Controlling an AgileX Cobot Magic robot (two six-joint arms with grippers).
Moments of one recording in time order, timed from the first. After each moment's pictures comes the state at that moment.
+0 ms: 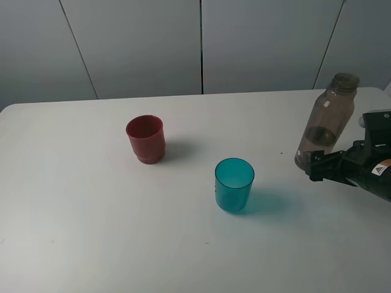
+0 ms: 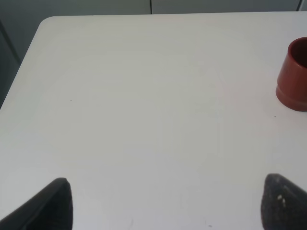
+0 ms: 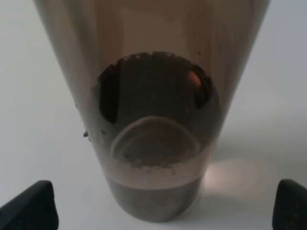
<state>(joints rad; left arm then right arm) 0.03 -0.01 -0.51 0.02 1.09 -0.02 0.19 1.70 -0.17 0.17 -0.83 -0.04</state>
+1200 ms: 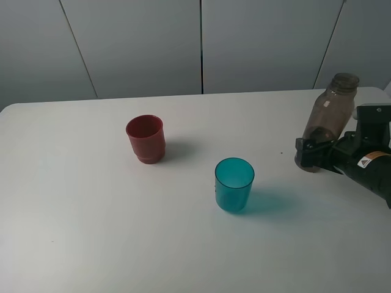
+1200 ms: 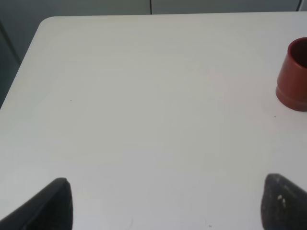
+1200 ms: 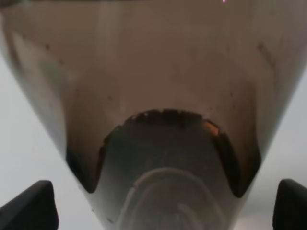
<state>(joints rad) 0.03 -0.01 -0.51 0.02 1.09 -0.02 0.19 1.84 -0.23 0.14 -1.01 0.04</state>
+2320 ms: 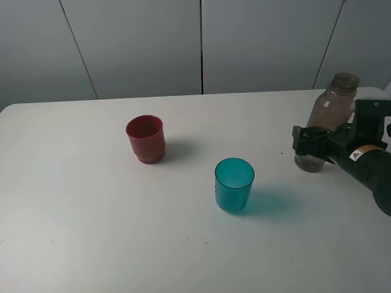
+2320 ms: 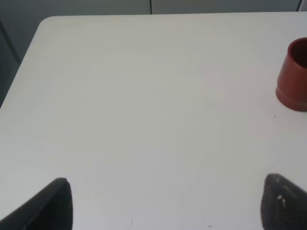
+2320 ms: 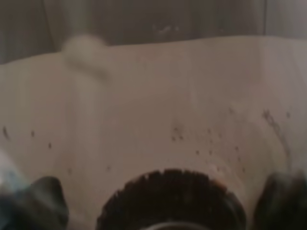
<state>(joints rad) 0.03 -0.01 -0.51 0.02 1.09 -0.02 0.19 1.91 -0.29 0.14 -1.12 0.09</state>
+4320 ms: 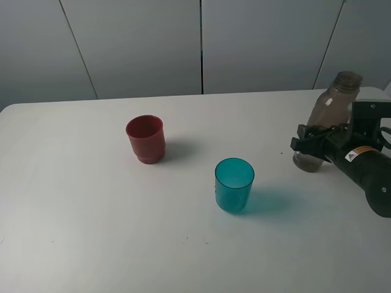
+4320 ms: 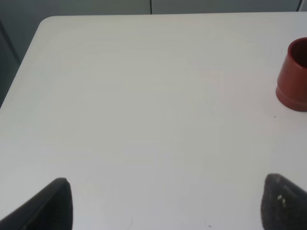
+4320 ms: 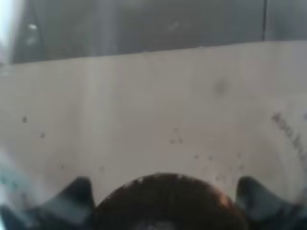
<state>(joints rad) 0.03 -0.01 -0.51 0.02 1.09 -0.02 0.19 1.98 -0.31 0.15 -1.21 0.09</state>
